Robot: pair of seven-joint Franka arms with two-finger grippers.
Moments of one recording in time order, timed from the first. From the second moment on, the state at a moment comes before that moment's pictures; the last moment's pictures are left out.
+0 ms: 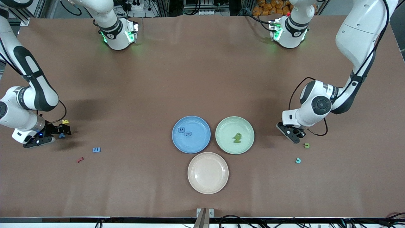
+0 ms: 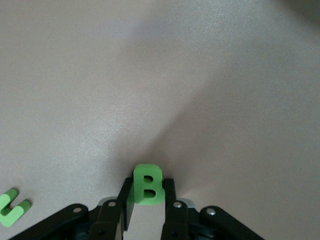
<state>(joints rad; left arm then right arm) 0.20 0.57 -0.37 -2.03 0.39 2.56 0.42 -0.77 0.72 0.42 -1.83 -0.46 2.49 -0.36</state>
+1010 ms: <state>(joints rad) 0.20 0.57 -0.41 -1.88 0.39 2.35 0.30 -0.78 0.71 0.42 -1.83 -0.46 2.49 -0.42</state>
